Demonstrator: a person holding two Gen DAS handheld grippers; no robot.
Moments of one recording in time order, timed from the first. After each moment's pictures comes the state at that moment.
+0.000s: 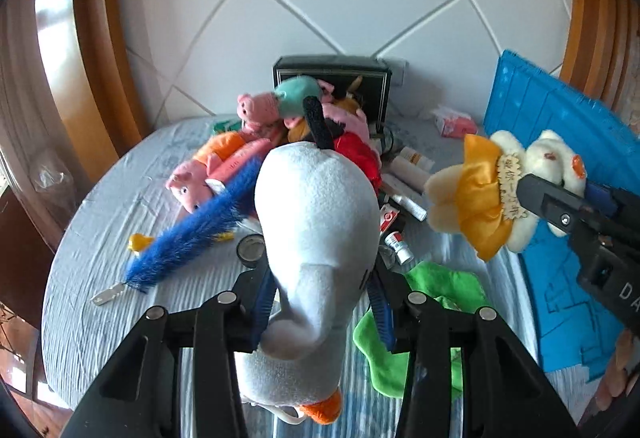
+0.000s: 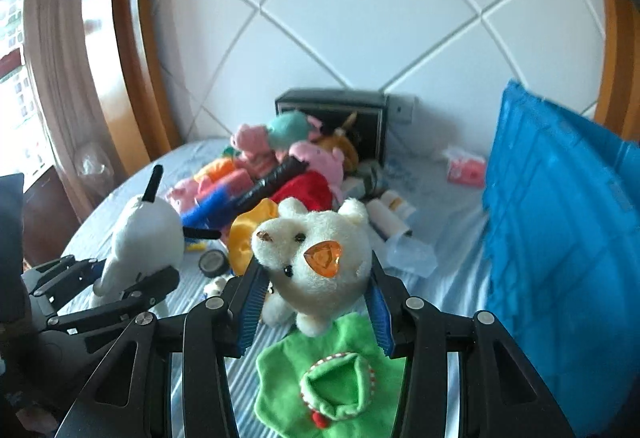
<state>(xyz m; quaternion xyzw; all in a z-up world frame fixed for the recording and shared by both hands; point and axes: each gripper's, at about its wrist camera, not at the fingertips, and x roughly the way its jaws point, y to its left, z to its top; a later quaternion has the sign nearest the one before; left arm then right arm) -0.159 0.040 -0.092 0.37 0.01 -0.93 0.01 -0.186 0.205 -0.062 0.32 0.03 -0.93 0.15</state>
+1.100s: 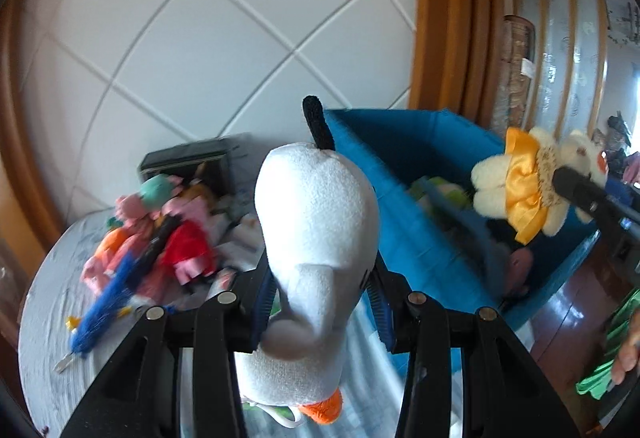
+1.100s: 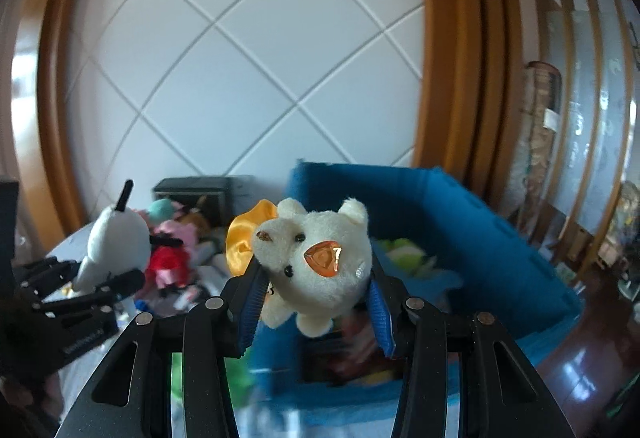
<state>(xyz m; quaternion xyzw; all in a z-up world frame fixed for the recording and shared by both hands) -0.081 0.233 0.025 0.28 -0.04 -0.94 -0.19 -0.012 0.387 0.072 0.21 0.02 -0.98 -0.07</state>
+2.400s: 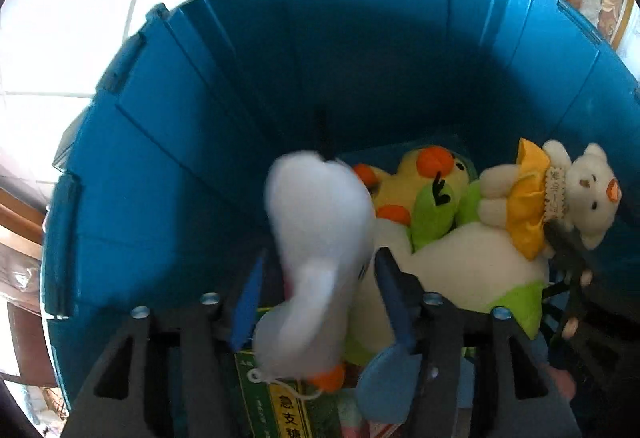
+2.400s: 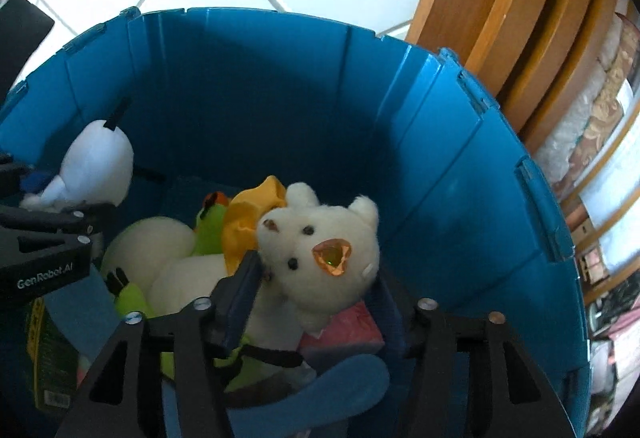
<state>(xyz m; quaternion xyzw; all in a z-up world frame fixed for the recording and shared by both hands) -0.363 0.520 -0.090 0.53 -0.14 -0.84 -0.08 -0.332 0.650 -0.069 0.44 0.09 -0.89 -0.05</state>
